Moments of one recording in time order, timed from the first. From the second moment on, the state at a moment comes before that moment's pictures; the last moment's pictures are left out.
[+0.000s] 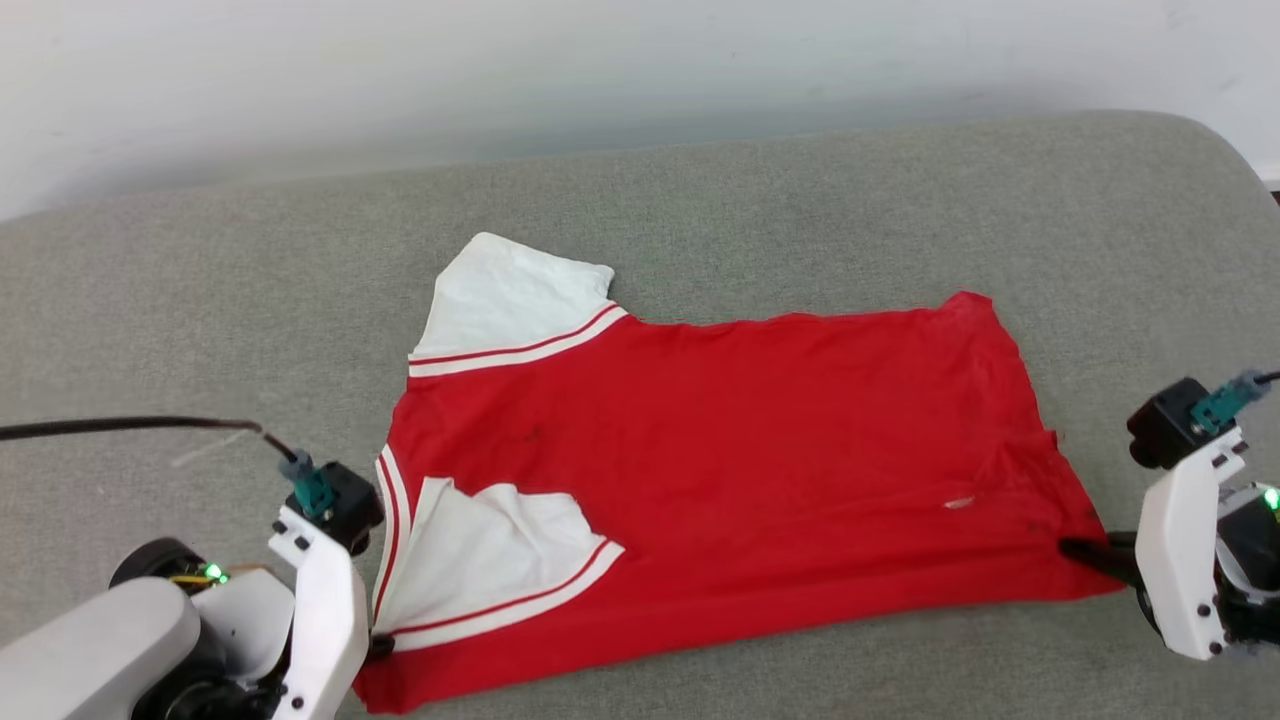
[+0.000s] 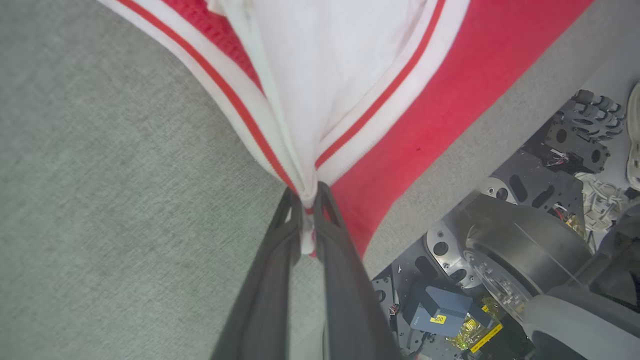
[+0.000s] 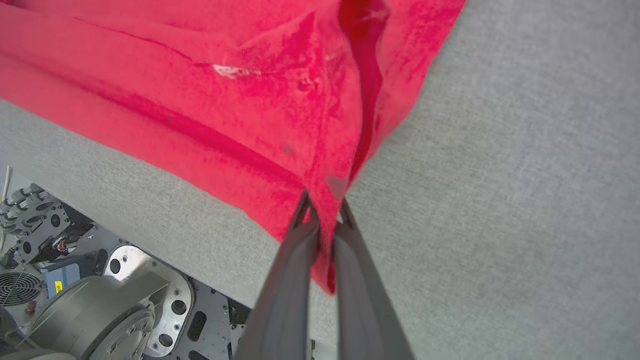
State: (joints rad) left arm -0.61 0.96 -1.07 -0.02 -1.12 -0.02 0.67; right arm -0.64 -0.91 1.02 0.25 1.14 0.13 0.49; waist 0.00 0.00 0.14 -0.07
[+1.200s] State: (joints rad) left arm -0.94 0.93 -0.88 0.17 -1.01 -0.02 0.51; right arm -0.54 -0.65 0.44 0.20 0.63 0.13 -0.21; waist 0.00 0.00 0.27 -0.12
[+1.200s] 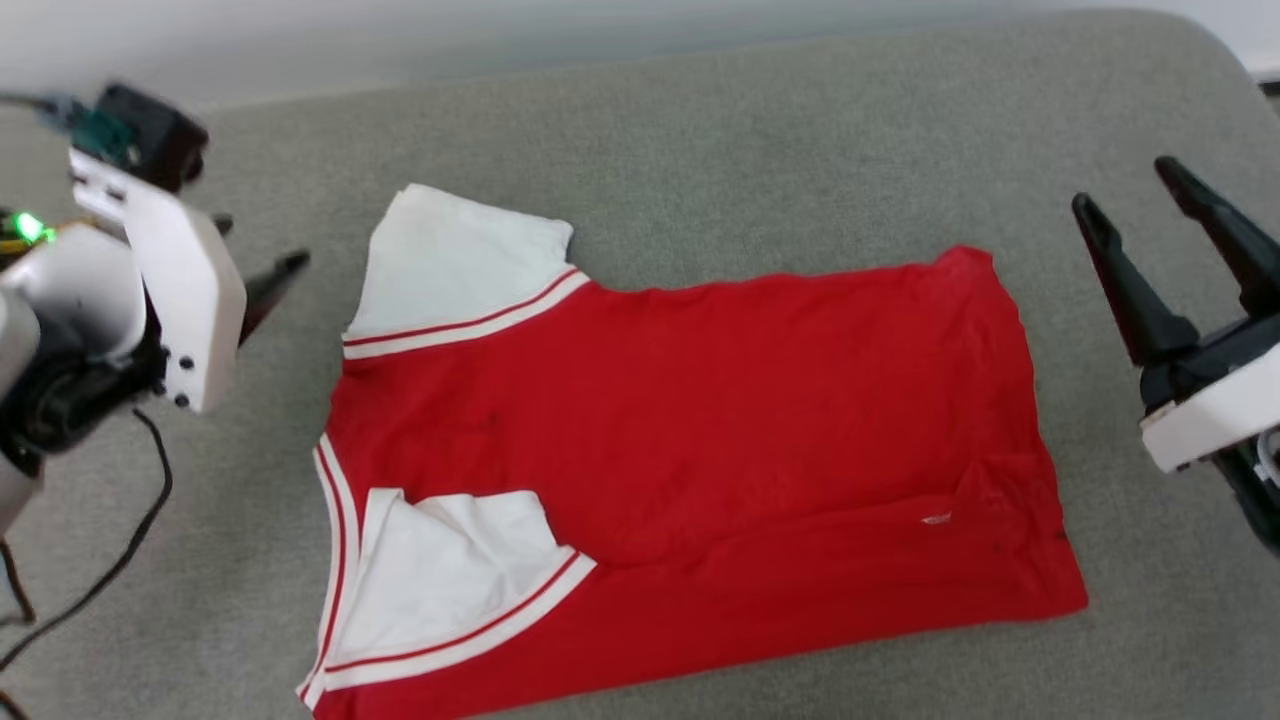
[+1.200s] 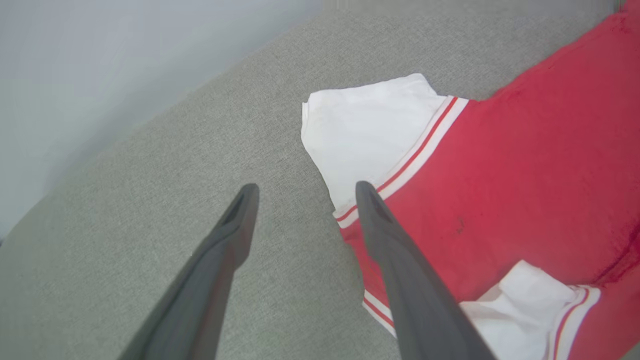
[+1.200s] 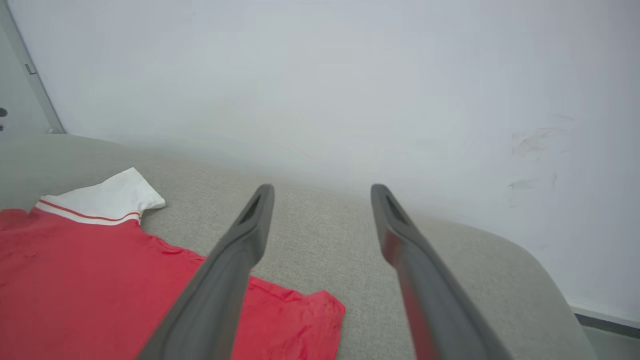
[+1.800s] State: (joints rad) left arm -1.33 0.83 -0.90 0.34 -1.03 -0.06 0.93; right arm -0.23 -0.35 0.13 -0.18 0.37 0.13 -0.12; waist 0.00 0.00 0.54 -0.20
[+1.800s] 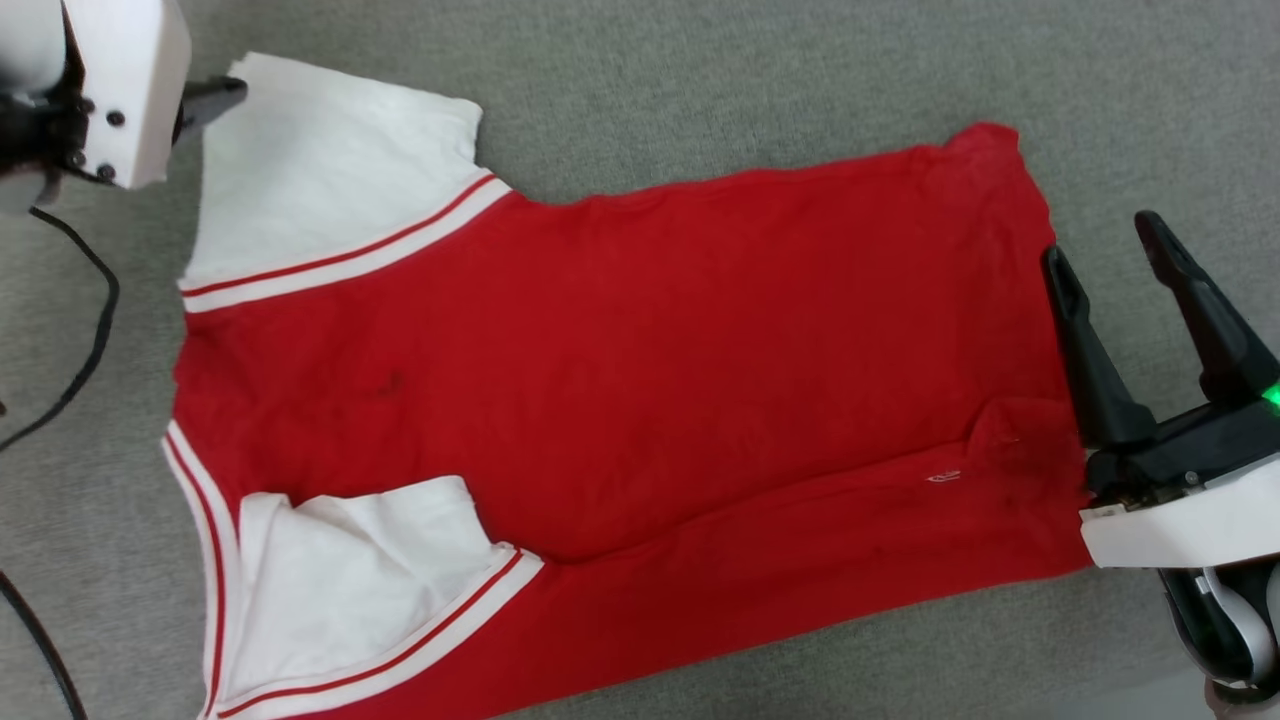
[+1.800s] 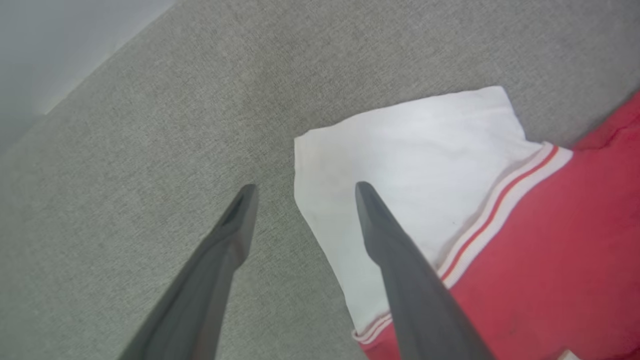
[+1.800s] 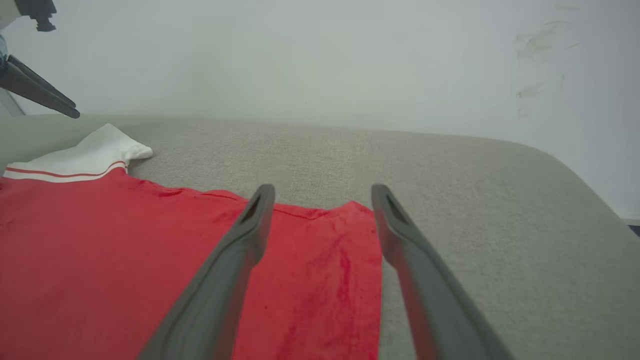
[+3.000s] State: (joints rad) left arm -1.37 0.73 -1.04 0.33 -0.98 -0.13 0.87; right arm -0.71 -0.76 0.34 -0.06 0.68 0.13 0.66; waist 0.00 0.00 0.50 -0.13
